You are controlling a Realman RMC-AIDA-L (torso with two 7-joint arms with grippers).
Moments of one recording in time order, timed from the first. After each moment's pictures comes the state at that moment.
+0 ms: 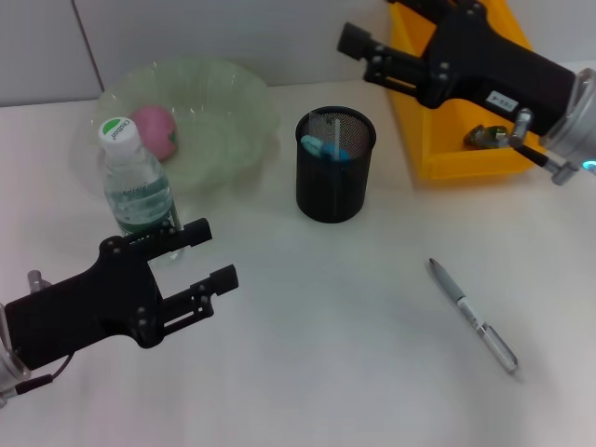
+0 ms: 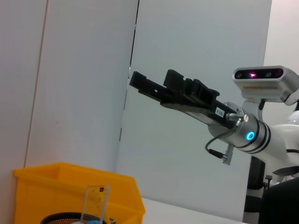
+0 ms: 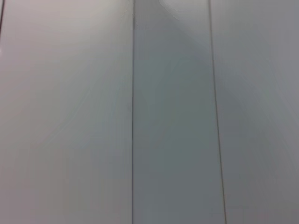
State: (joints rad) left arm -0.29 -1.99 1.43 0.54 1.09 1.54 -1.00; right arm 0.45 2.08 -1.10 -0.70 -1.10 -1.44 1.07
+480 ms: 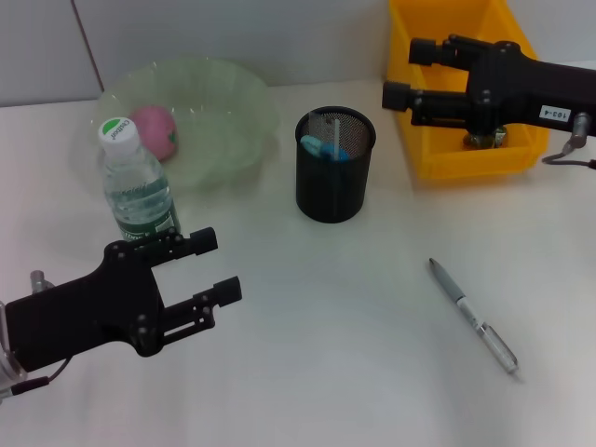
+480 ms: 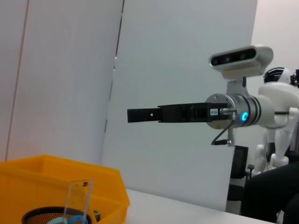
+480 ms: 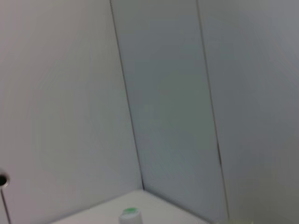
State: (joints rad) left arm -0.30 -1.99 1.40 0.57 1.16 1.57 -1.05; right arm 0.38 2.07 -0.93 -1.13 -1.61 -1.47 1.68
